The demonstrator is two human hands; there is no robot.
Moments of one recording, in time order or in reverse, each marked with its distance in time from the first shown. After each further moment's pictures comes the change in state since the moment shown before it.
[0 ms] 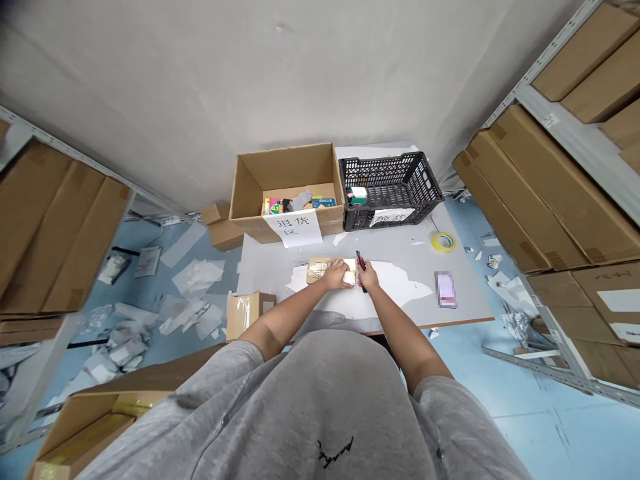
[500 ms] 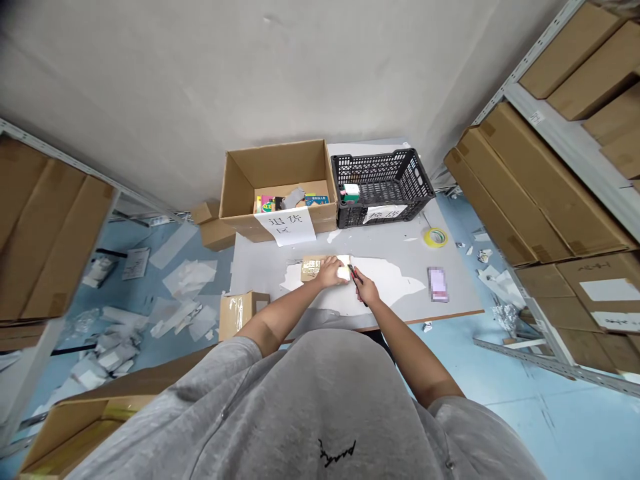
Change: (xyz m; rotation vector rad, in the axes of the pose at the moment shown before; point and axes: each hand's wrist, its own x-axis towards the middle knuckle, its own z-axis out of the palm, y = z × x) left_hand 0.001 0.001 0.008 -0.120 0.070 -0.075; right_hand -0.038 0.043 -0.016 -0.090 -0.125 -0.104
